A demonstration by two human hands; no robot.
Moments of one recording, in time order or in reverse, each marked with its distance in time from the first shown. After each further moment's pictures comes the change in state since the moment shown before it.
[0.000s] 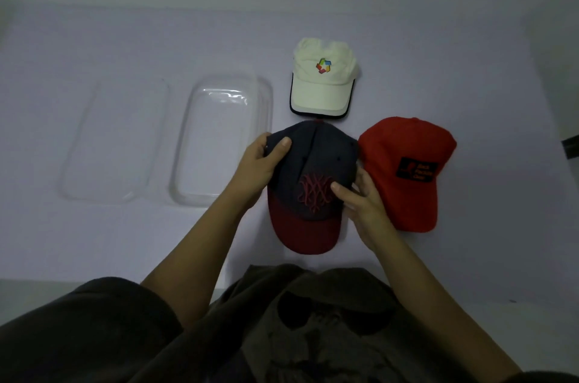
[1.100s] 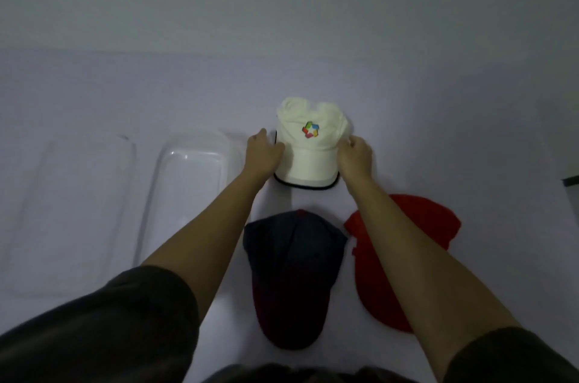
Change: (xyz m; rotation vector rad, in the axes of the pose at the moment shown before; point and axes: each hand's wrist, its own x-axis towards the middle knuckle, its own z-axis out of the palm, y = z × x) left_hand 0.211 0.041 0.036 0.550 0.164 -0.108; right_hand 0.248 -0.098 -0.009 -0.616 0.490 -0.030
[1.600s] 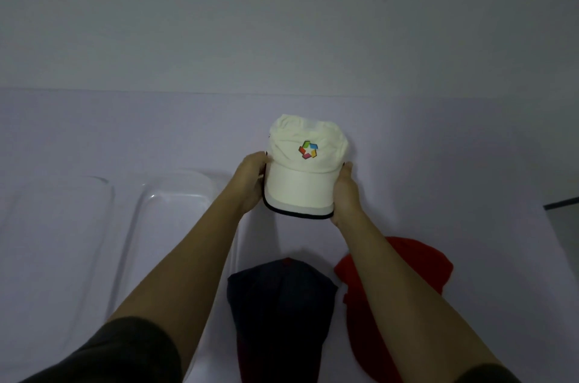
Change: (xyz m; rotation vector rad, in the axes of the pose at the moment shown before) left_hand 0.036 0.014 -0.005 -0.685 -0.239 -0.121; right_hand 0.011 -0.003 0.002 0.601 -0.194 0.309
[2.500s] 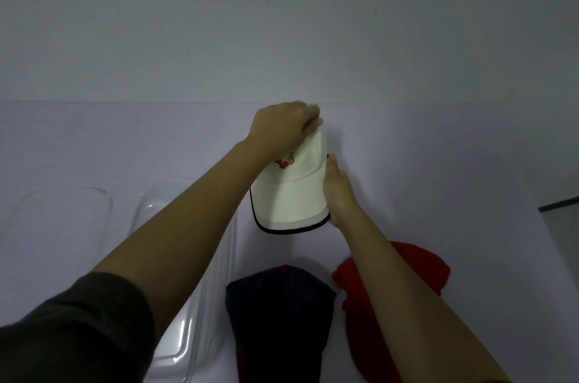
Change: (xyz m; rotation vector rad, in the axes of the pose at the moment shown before) left_hand -0.007 0.095 0.066 1.593 0.059 0.880; right_hand -0.030 -0.030 0.012 -0.203 -0.099 -0.051
